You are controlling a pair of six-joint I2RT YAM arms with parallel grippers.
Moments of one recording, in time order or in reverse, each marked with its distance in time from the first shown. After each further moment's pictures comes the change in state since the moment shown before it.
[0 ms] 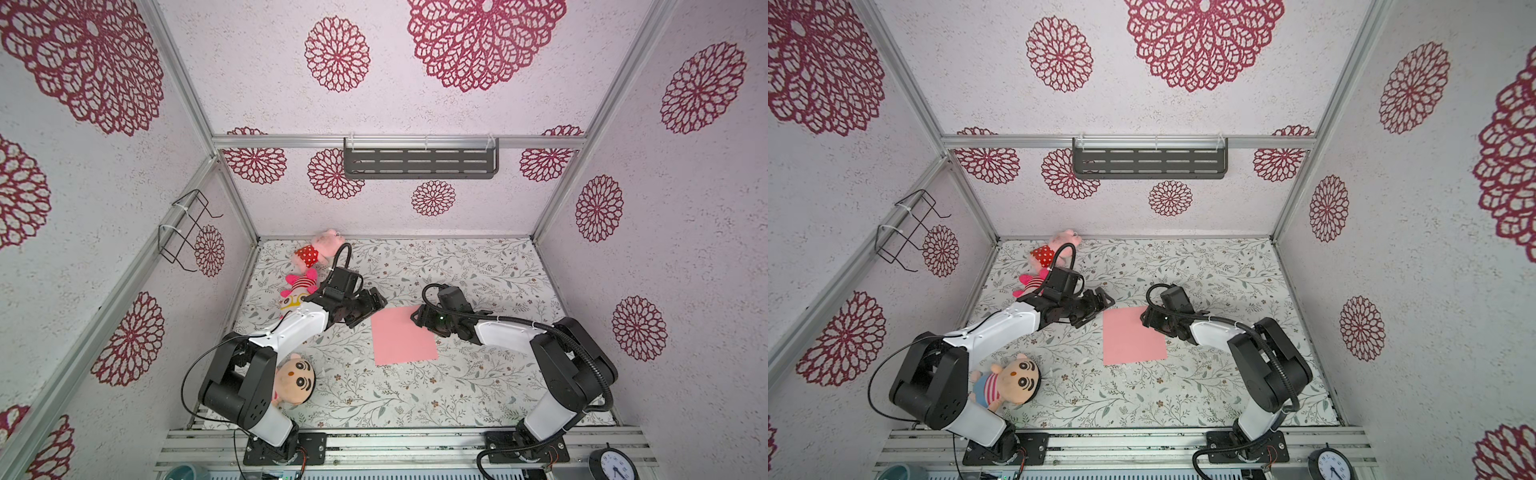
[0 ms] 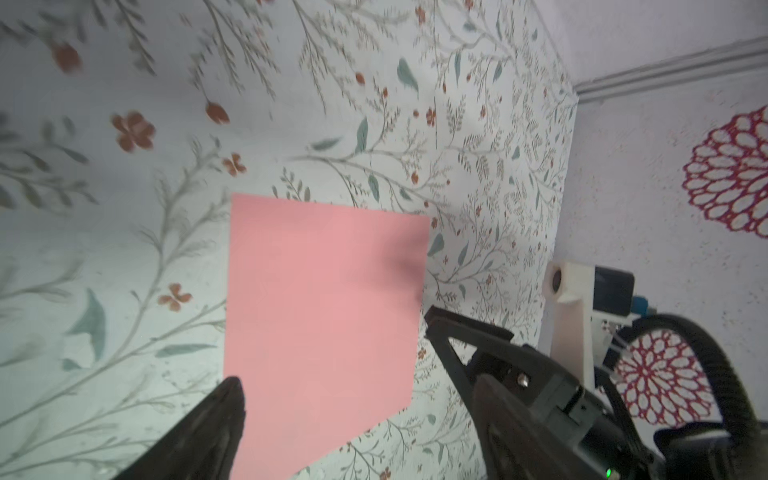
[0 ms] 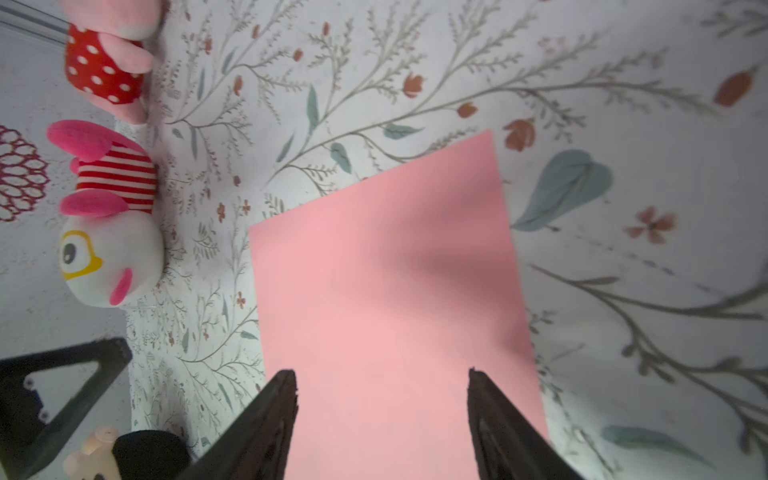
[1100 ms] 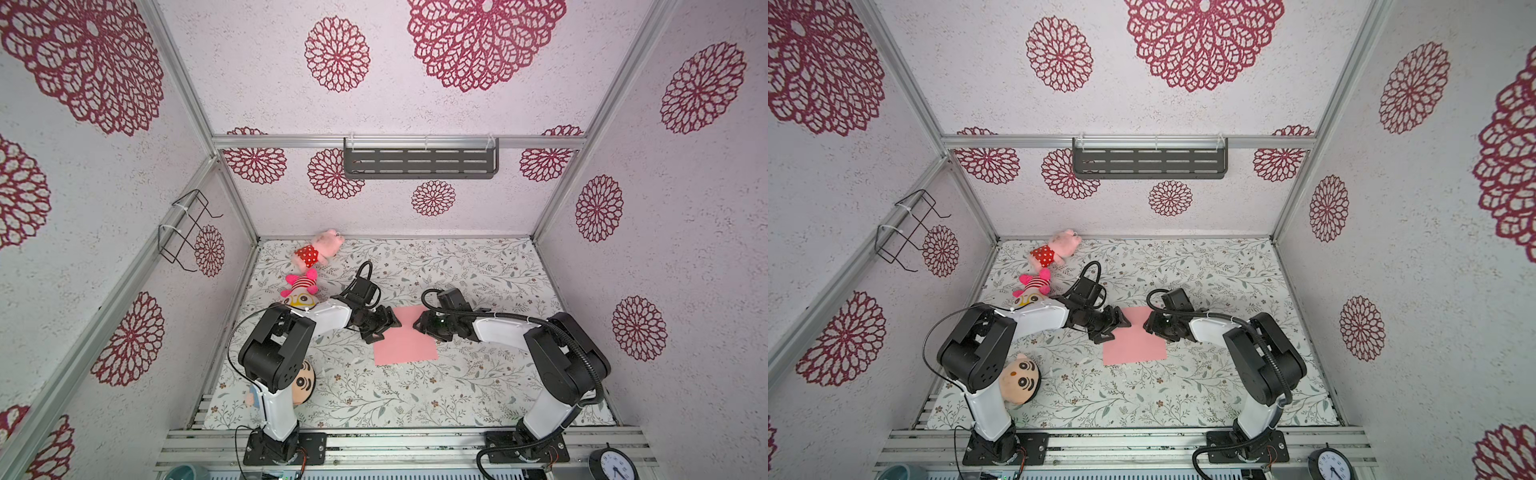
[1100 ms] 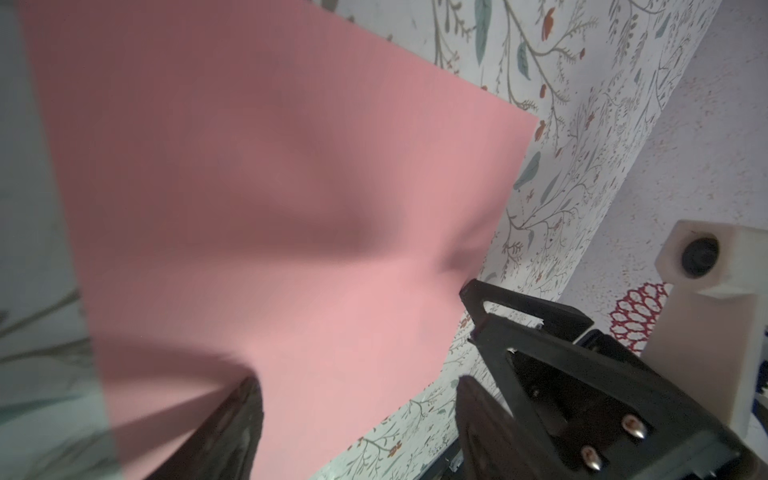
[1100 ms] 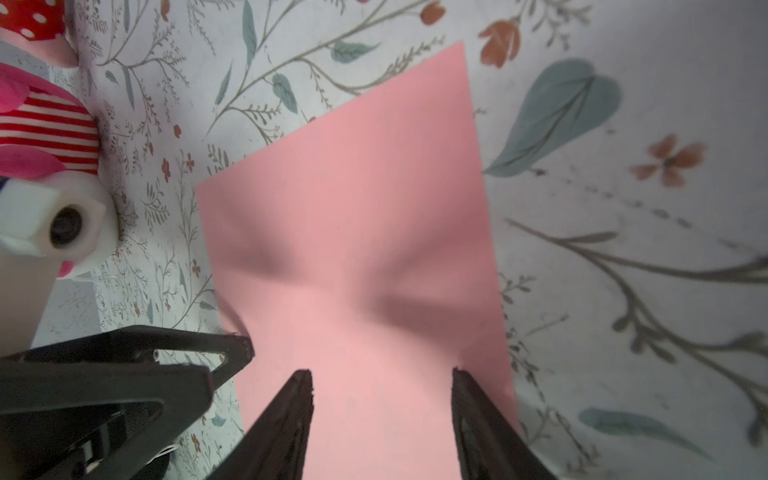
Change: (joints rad) left arm -0.056 0.270 0.063 0.008 0.168 -0.039; right arm -0.013 0.041 0.003 -0.059 -0.081 -0.042
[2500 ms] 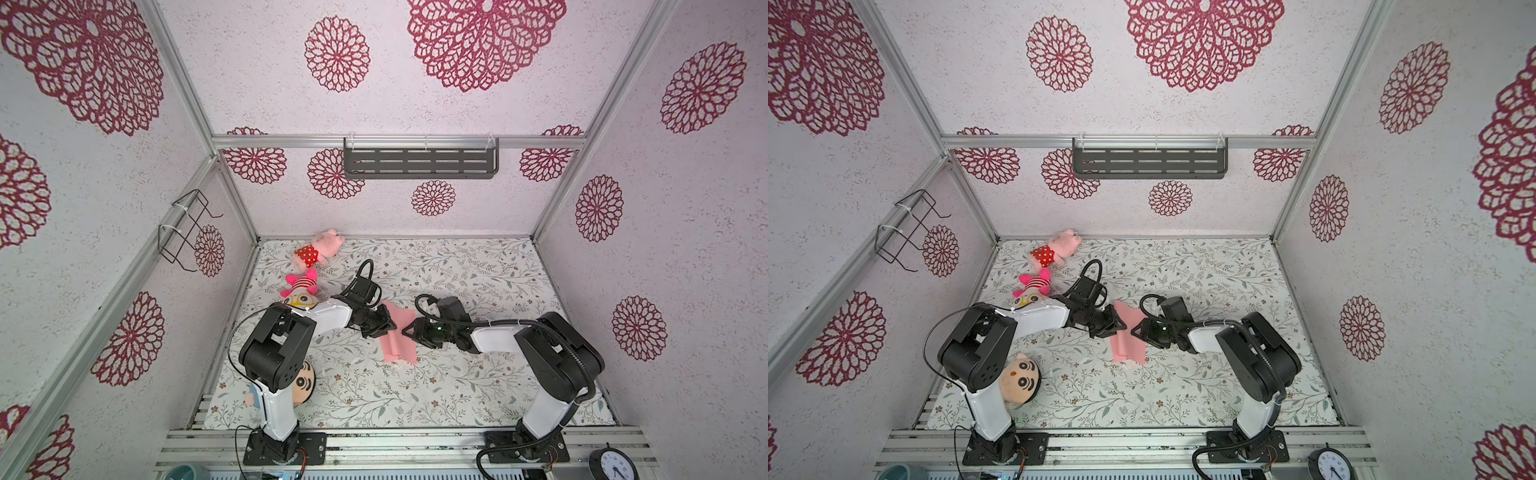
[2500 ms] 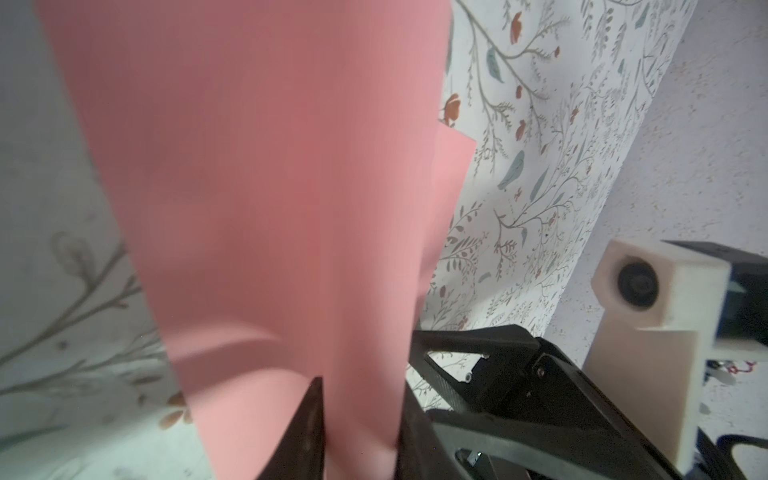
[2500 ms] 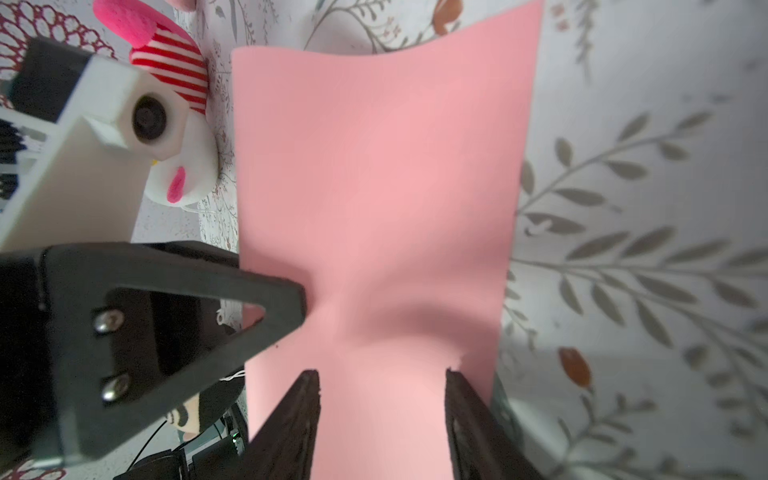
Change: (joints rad) left arm -0.002 -0.007 0.000 0.039 -0.002 0.060; right arm 0.016 0.003 -0.142 0.324 -0.214 0.082
